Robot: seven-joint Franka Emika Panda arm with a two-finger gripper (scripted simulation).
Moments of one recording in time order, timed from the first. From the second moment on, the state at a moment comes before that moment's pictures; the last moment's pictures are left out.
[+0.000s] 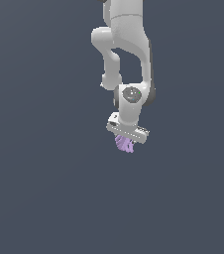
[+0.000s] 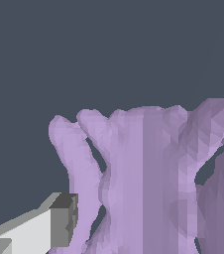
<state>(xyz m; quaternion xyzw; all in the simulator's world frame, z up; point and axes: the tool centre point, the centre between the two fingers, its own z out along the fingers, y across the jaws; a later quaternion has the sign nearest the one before) -0.069 0.070 0.040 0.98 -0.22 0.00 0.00</state>
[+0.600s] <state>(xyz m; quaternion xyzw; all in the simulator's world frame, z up) -0.065 0.071 0.035 0.98 -0.22 0.00 0.00</state>
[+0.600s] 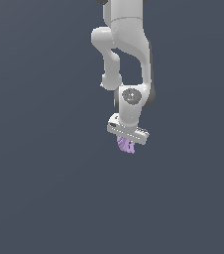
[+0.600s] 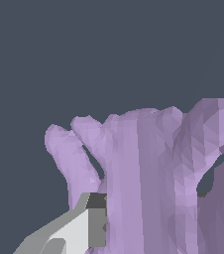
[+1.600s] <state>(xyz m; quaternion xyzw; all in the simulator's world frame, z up) -0.053 0.063 0.104 0.98 -0.22 0.00 0.00</state>
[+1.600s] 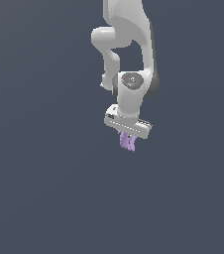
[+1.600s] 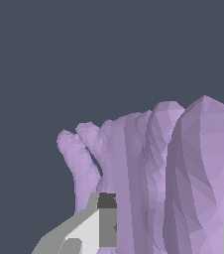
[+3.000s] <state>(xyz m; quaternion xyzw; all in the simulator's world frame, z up) 0.006 0.029 0.374 0.98 -0.22 0.00 0.00</state>
